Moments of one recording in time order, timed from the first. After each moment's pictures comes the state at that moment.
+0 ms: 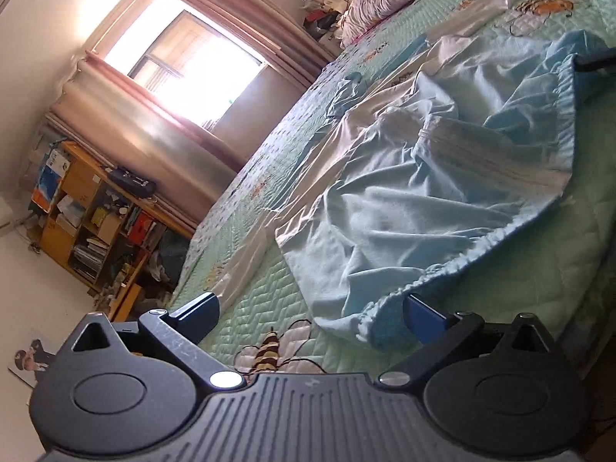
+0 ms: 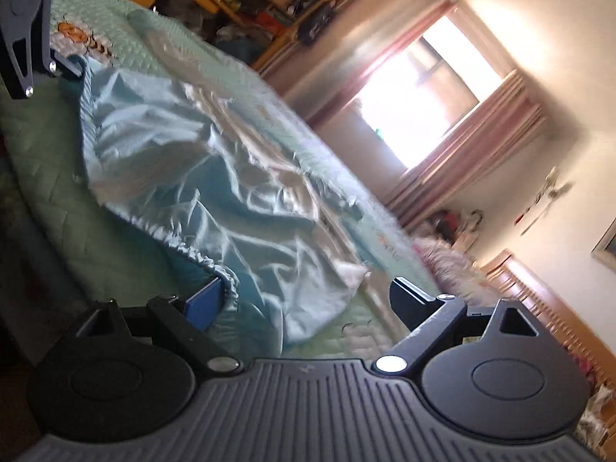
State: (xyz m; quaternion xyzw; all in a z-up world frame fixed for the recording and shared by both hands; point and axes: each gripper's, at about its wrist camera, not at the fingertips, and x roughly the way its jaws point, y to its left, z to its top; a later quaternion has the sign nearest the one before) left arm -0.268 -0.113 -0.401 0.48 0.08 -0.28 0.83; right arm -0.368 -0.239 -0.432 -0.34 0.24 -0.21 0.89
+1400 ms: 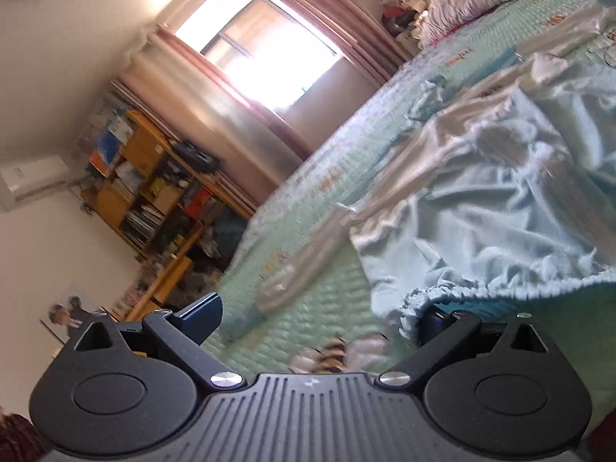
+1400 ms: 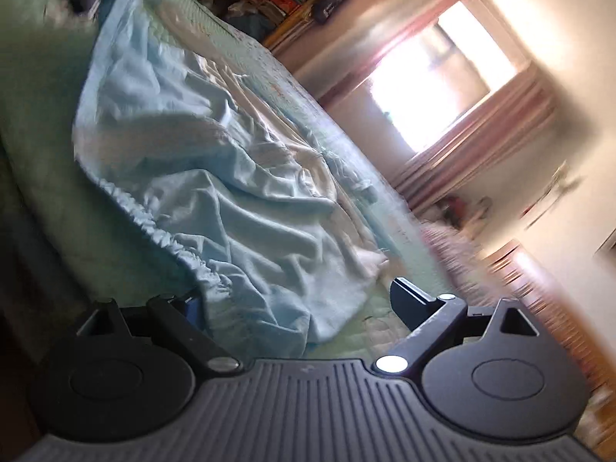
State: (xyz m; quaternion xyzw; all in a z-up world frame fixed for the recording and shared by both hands) left arm -0.240 -0.116 -0.363 0.43 0.06 -0.17 0.88; right arm -0.342 -0.229 -0.452 -0.36 0.27 -0.22 0.86
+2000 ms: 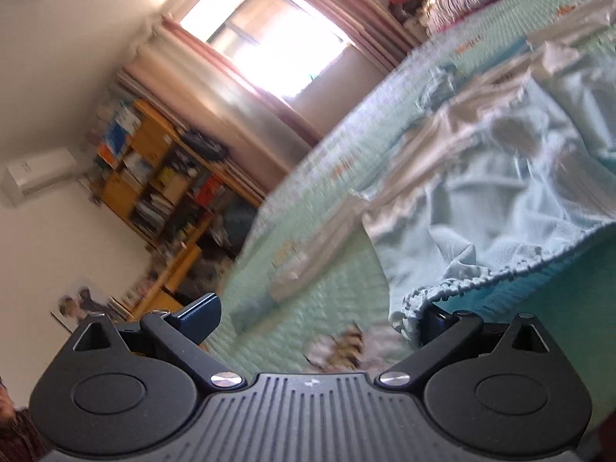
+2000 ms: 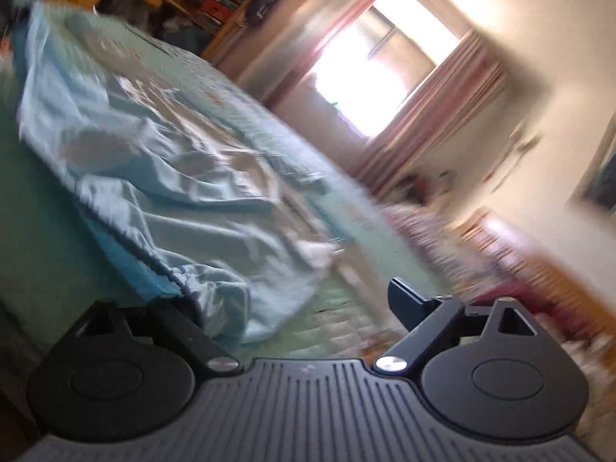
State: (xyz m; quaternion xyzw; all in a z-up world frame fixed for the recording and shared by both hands) left arm -0.233 -0.107 -0.370 0.43 0.10 -0.16 0.88; right arm -0.343 -0.277 -0.432 -0.26 0.25 -0.27 0.89
